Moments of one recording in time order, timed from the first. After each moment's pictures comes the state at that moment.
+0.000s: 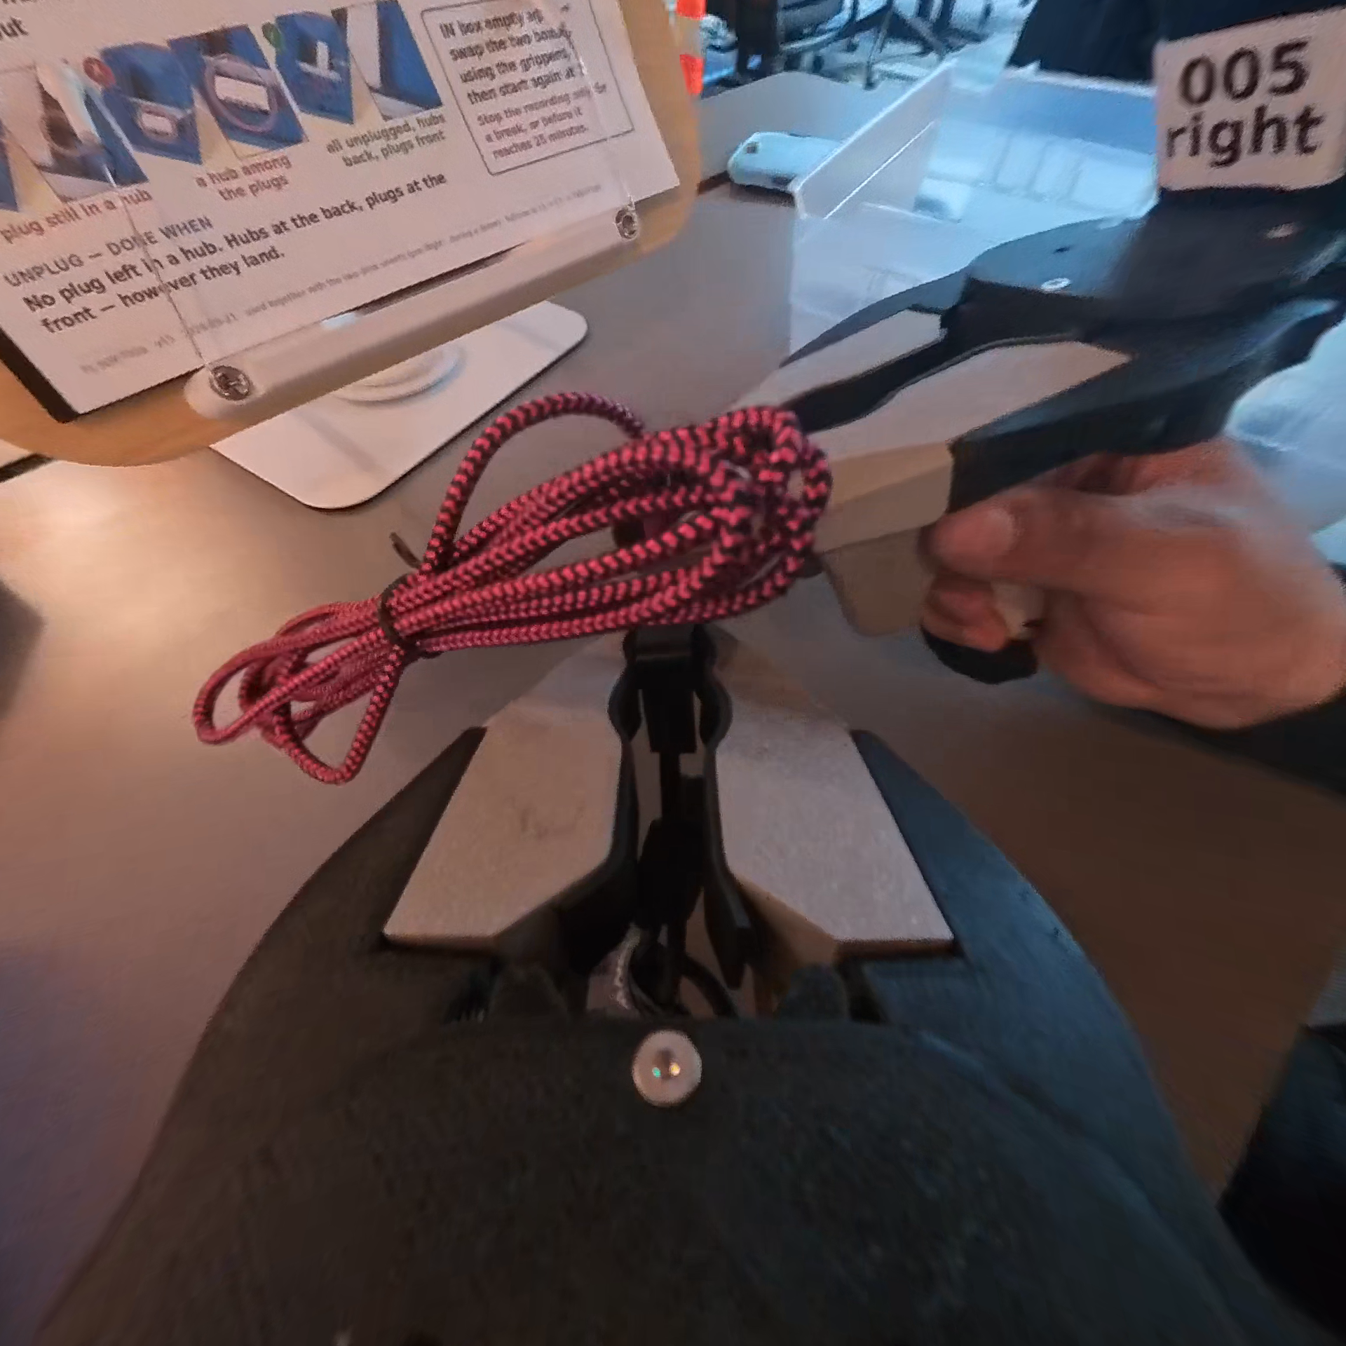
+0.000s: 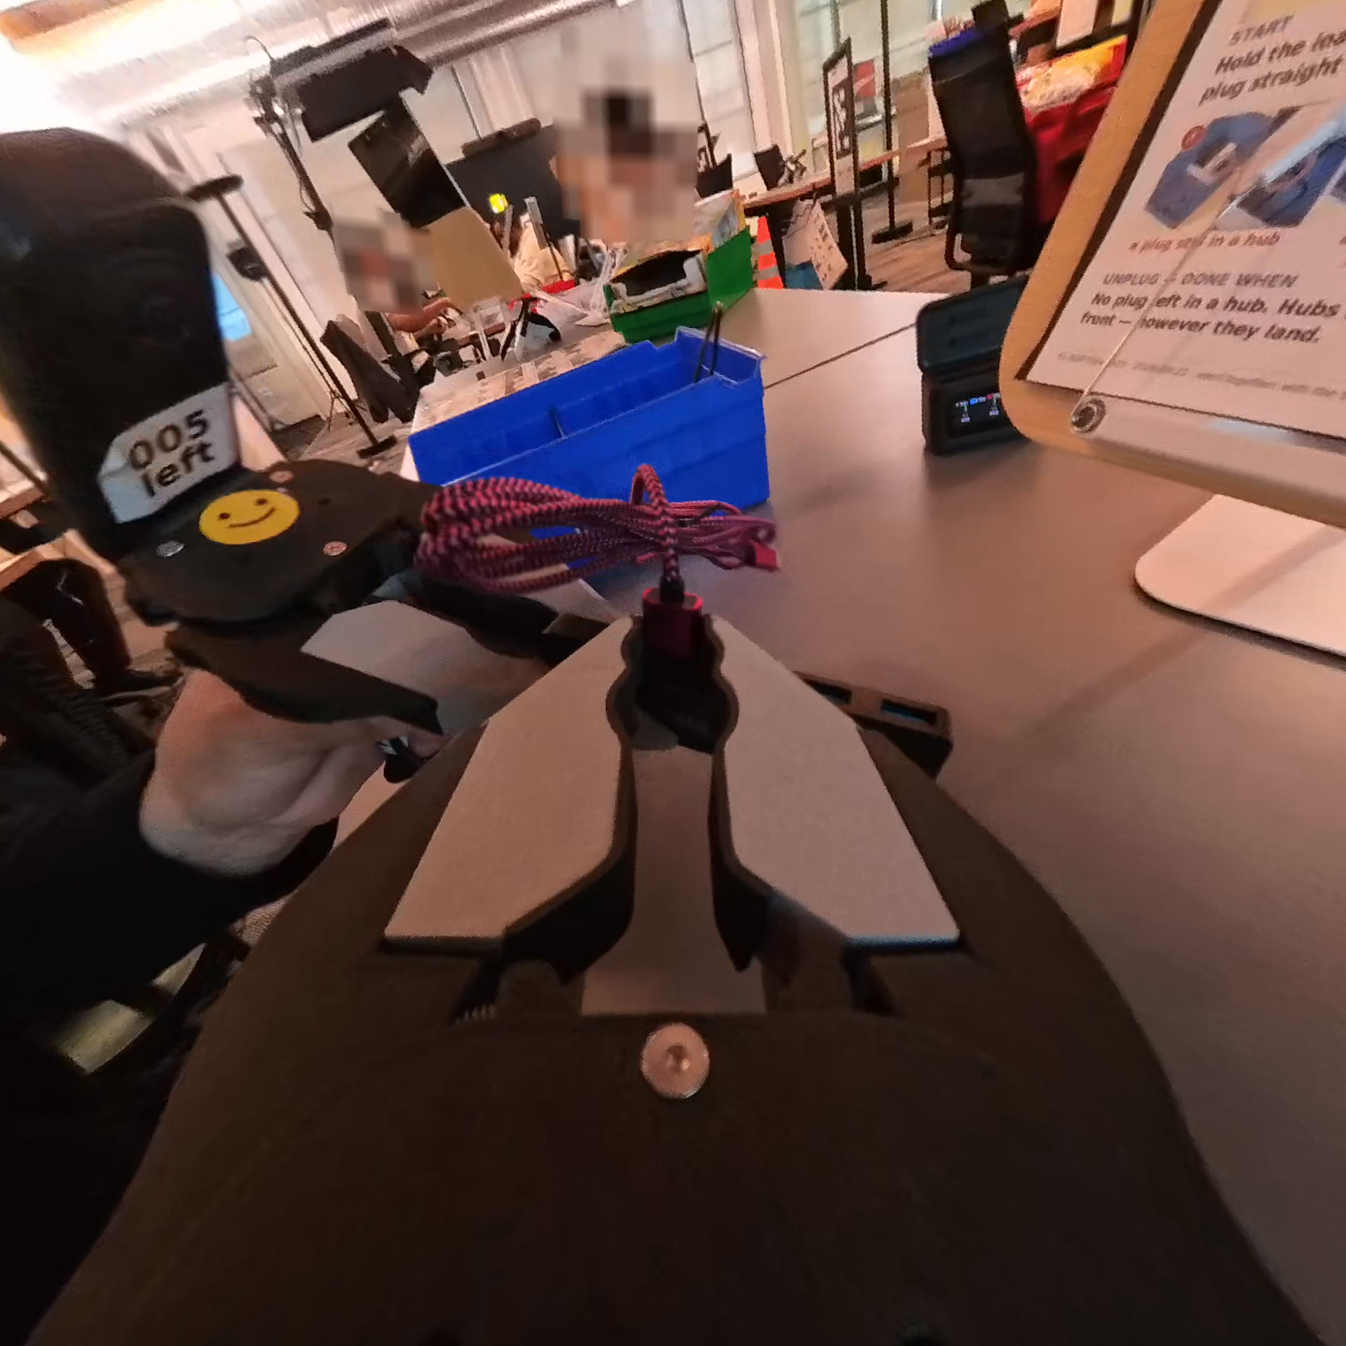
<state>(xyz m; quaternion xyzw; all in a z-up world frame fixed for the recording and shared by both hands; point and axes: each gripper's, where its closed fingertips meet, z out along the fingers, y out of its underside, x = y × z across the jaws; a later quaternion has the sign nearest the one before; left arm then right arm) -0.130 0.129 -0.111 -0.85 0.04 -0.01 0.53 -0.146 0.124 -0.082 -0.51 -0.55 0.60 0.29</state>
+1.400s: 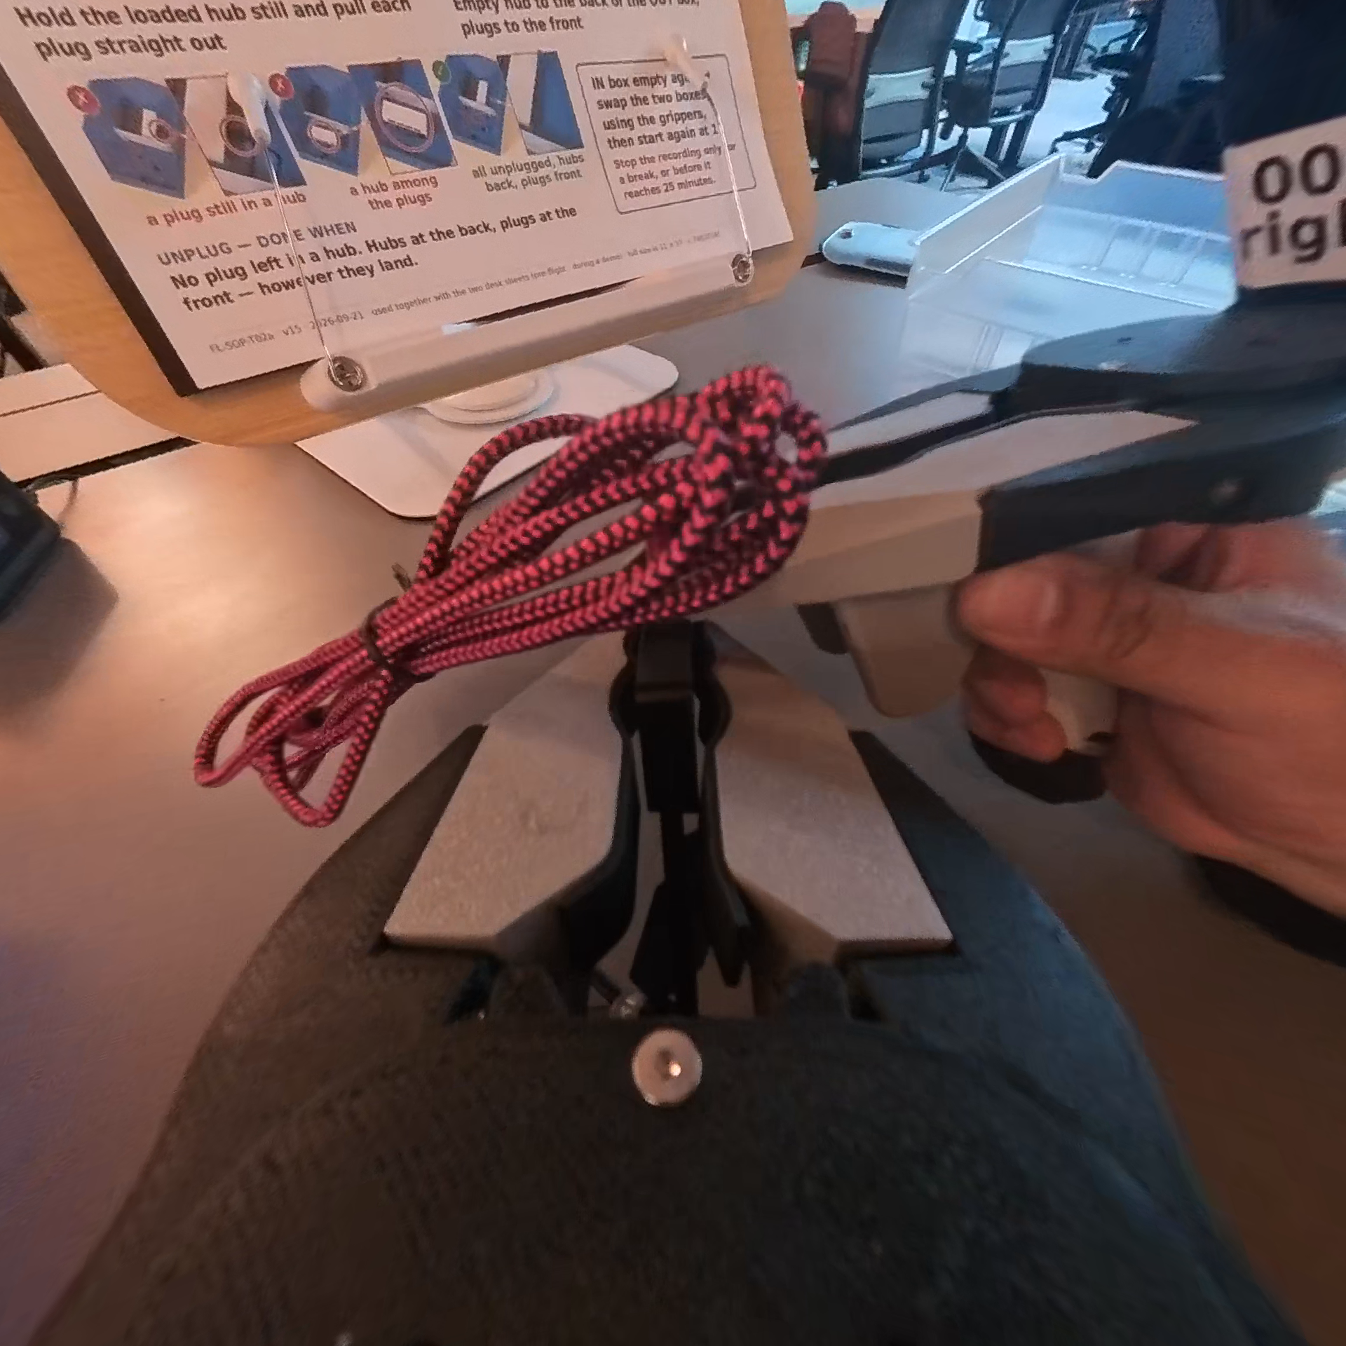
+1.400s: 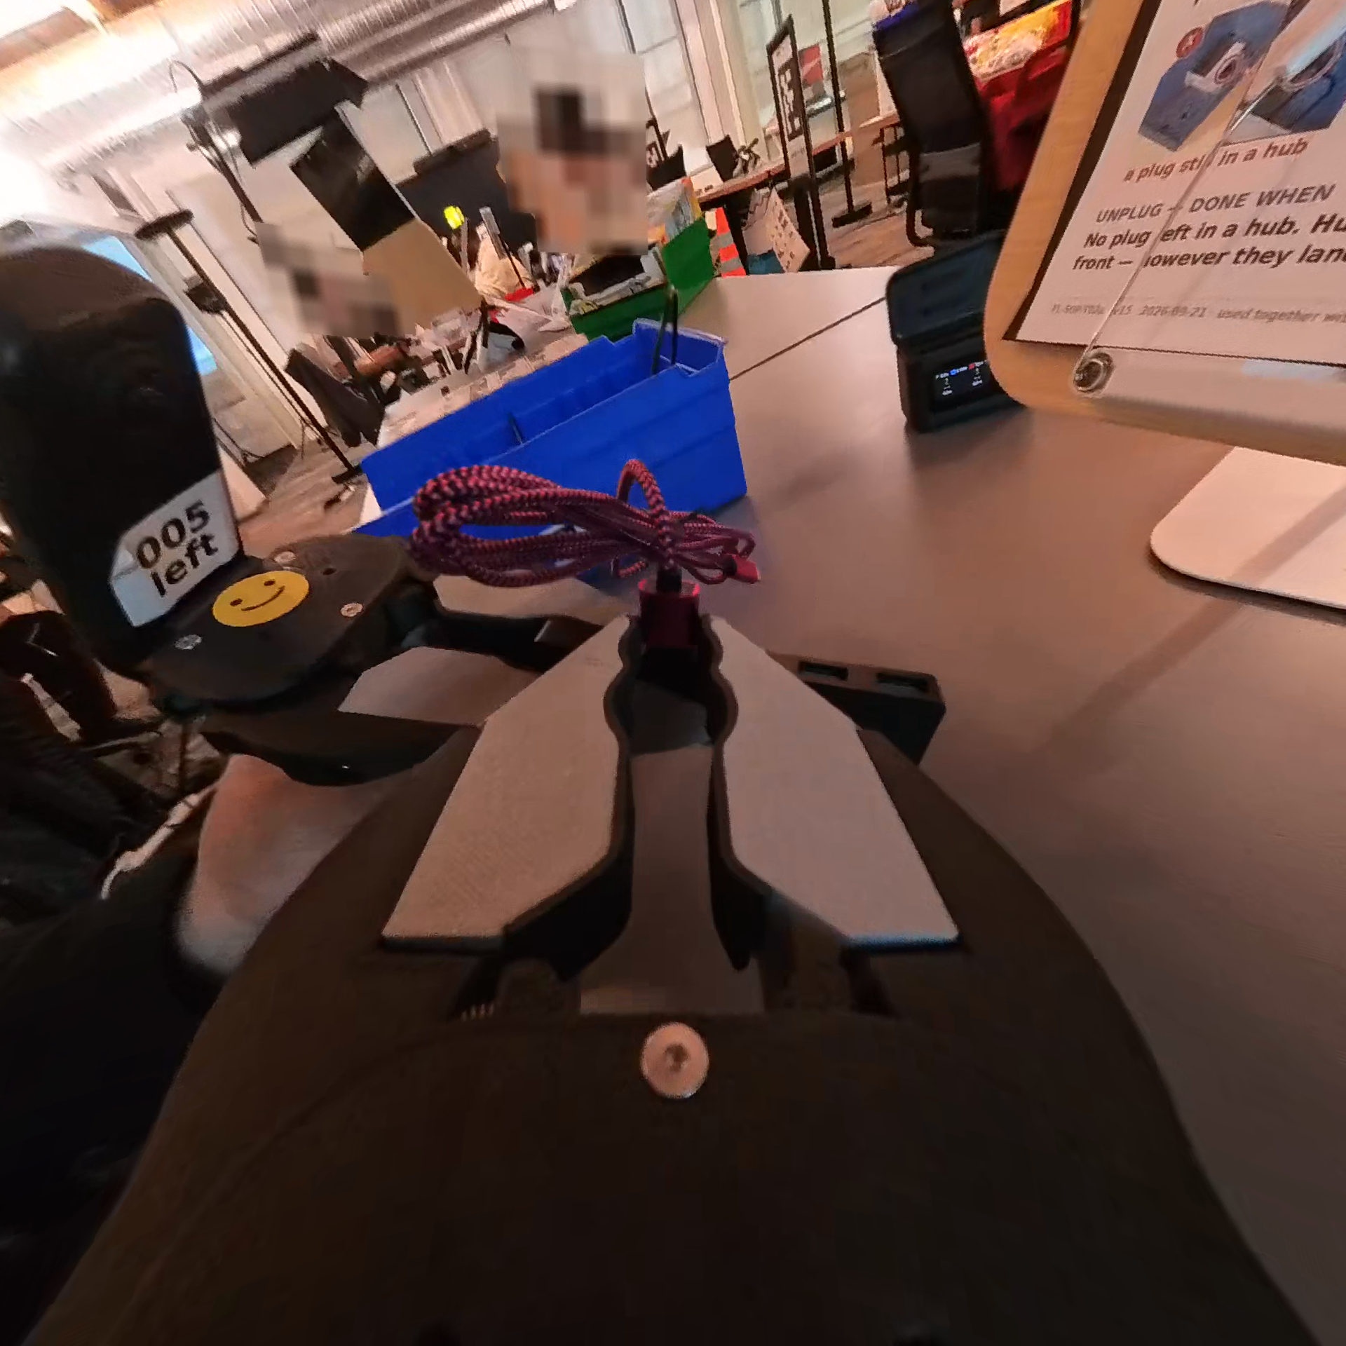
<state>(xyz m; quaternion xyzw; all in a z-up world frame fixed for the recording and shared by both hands) -0.160 0.142 -0.121 -0.82 -0.01 0.02 0.58 -0.174 0.122 -0.094 -0.54 -0.52 0.59 0.29</state>
